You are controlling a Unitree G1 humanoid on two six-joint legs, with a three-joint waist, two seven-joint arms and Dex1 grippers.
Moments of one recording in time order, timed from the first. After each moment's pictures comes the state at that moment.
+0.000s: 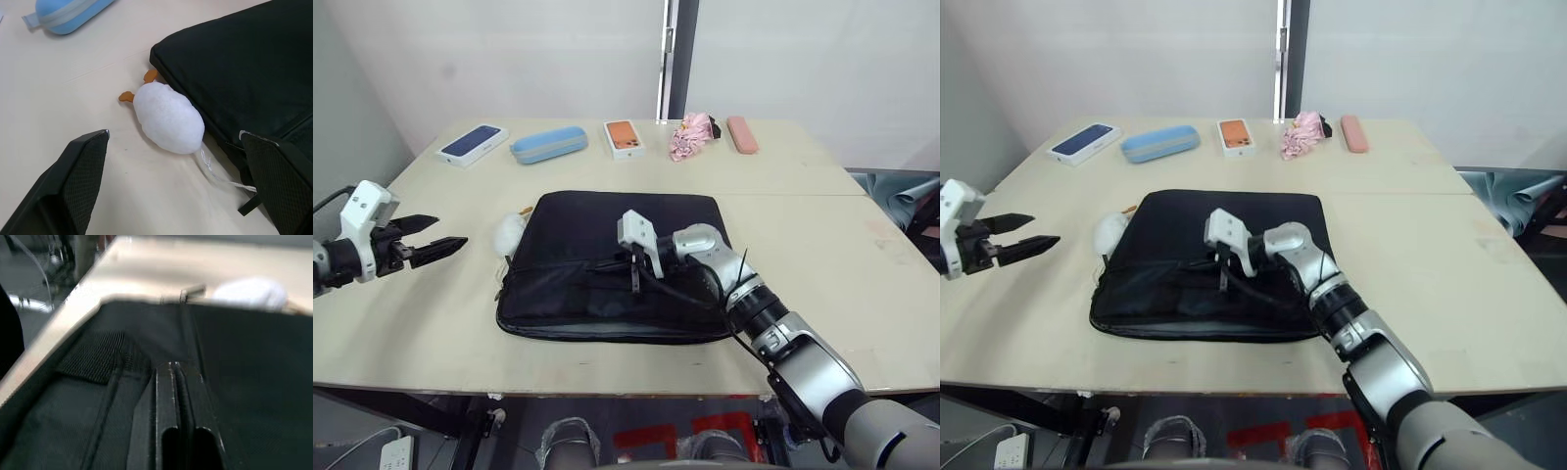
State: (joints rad) left arm -0.25 1.04 0.40 0.25 -0.49 0.51 -1.07; right arm -0.77 -0.17 0.43 0.47 0.14 0.05 1.13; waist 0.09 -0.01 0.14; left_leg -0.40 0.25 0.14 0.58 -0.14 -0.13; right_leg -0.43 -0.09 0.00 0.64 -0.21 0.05
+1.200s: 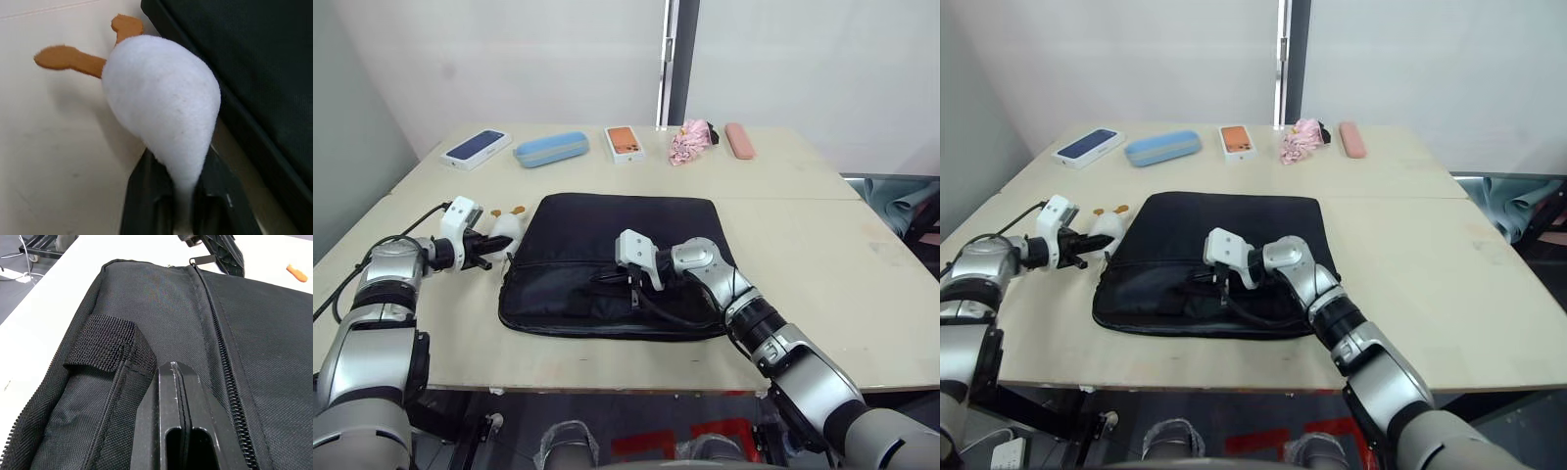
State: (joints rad) left arm -0.76 0.80 0.13 1.07 -0.17 0.18 -1.12; right arm -0.73 -0.15 0.44 0.51 0.05 -0.02 1.06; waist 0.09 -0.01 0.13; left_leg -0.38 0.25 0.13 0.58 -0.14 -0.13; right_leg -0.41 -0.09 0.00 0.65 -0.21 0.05
